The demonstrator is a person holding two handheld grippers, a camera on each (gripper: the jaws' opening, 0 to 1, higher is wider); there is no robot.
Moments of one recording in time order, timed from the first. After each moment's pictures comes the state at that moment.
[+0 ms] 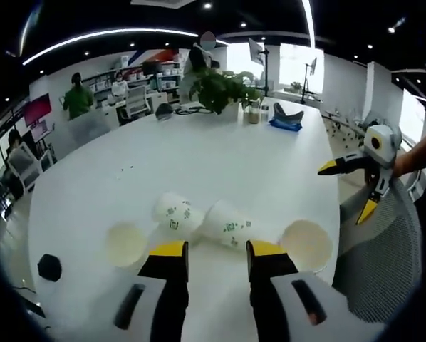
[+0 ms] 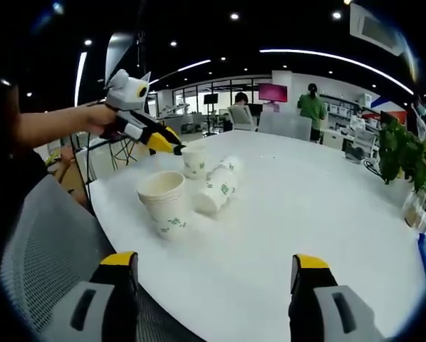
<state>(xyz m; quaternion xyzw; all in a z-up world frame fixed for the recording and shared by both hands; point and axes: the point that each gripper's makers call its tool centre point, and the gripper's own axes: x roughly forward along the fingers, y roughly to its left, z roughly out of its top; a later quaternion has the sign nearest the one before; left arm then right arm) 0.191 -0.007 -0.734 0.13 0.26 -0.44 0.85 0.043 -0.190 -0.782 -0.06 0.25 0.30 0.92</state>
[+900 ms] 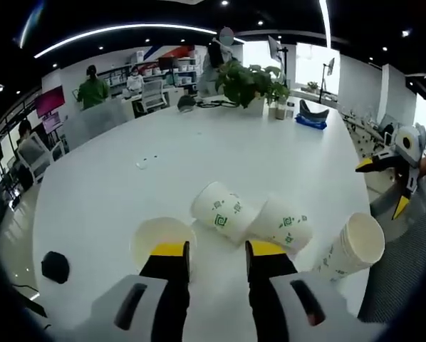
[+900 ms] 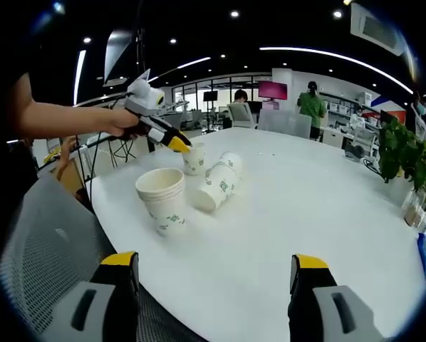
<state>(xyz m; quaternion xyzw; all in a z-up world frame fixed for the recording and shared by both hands) 0.251 0.014 -0.765 0.13 0.28 -0.40 0.86 0.043 -0.193 -0.786 -0.07 0.26 0.30 0.92</state>
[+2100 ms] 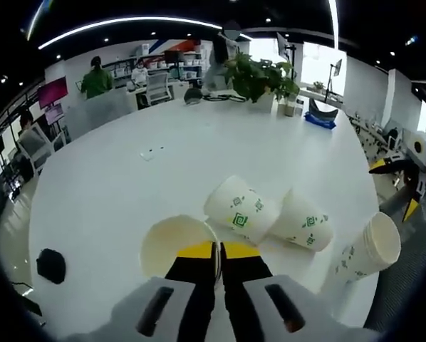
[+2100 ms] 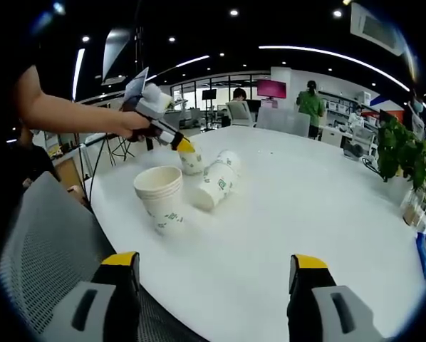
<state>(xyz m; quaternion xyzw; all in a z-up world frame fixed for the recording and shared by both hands) 0.270 0.017 -0.780 0.12 0.29 -0.39 0.86 0.042 -0.195 -0.788 -0.07 0.27 0.29 0.92</state>
